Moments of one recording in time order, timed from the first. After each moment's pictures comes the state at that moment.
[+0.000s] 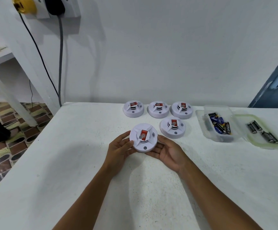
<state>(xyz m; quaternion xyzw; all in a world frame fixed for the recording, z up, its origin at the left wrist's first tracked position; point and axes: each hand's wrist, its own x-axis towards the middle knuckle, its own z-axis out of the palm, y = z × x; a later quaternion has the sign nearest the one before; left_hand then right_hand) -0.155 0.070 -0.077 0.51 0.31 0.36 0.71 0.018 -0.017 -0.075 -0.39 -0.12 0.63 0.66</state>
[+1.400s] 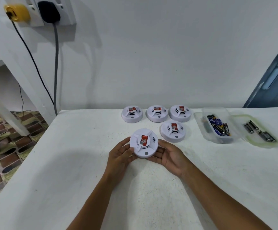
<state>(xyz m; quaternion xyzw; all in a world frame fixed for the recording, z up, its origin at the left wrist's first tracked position) -0.162 0.075 -0.080 0.52 0.29 0.35 0.72 0.012 -0.013 -0.070 -0.41 -0.13 0.62 0.66</state>
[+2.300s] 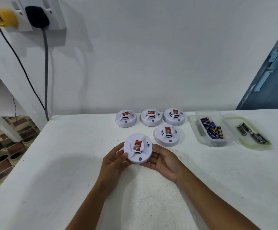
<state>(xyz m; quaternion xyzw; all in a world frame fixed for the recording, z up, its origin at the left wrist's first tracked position) -0.158 0.074 -0.079 0.52 0.30 0.35 0.72 0.018 -0.013 -0.072 -0.40 -0.12 0.63 0.65</state>
